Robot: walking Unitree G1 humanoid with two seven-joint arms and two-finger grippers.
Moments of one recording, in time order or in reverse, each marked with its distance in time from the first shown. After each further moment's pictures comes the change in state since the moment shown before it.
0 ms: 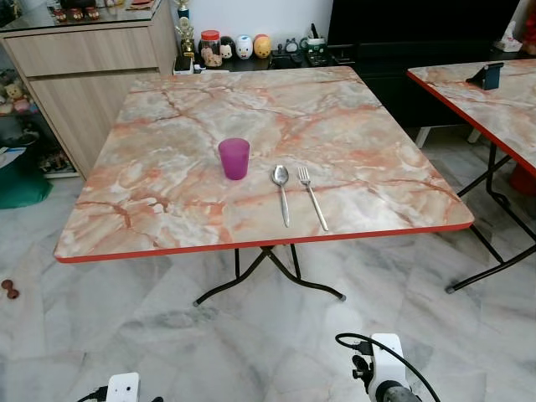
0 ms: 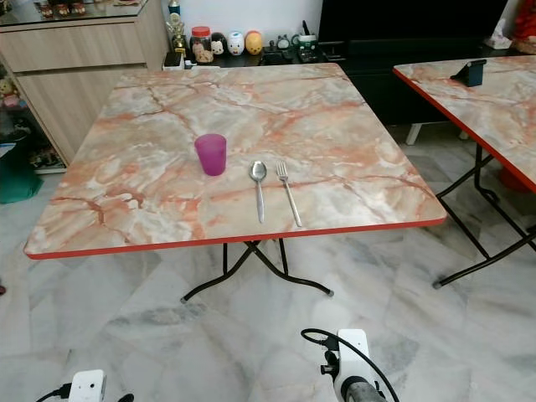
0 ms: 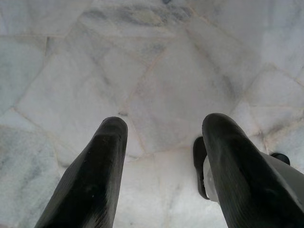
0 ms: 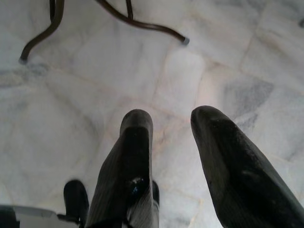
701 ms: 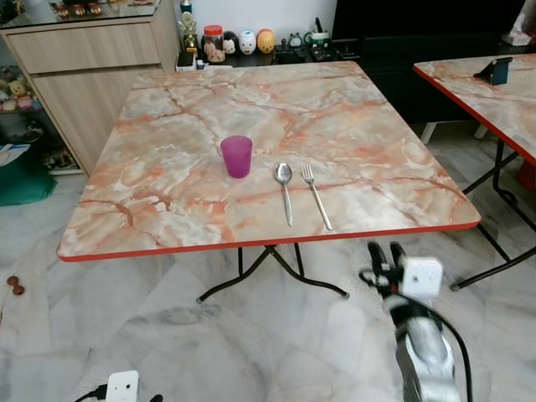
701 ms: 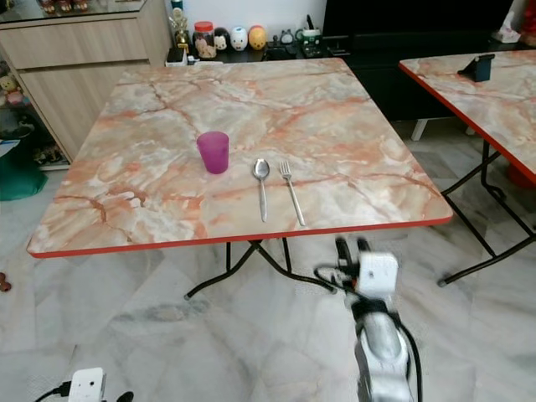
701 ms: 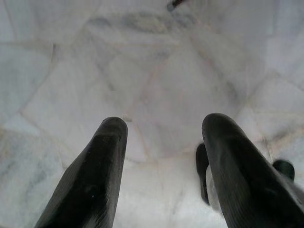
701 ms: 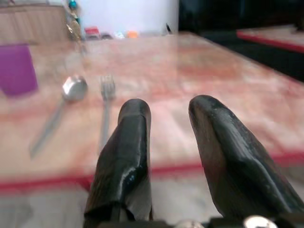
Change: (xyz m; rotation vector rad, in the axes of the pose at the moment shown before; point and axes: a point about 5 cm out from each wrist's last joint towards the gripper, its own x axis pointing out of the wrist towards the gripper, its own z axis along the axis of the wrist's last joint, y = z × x) left arm 0.005 -0.002 0.011 -0.005 -0.038 0.003; right arm -0.038 0.013 0.189 -0.034 -0.885 0.069
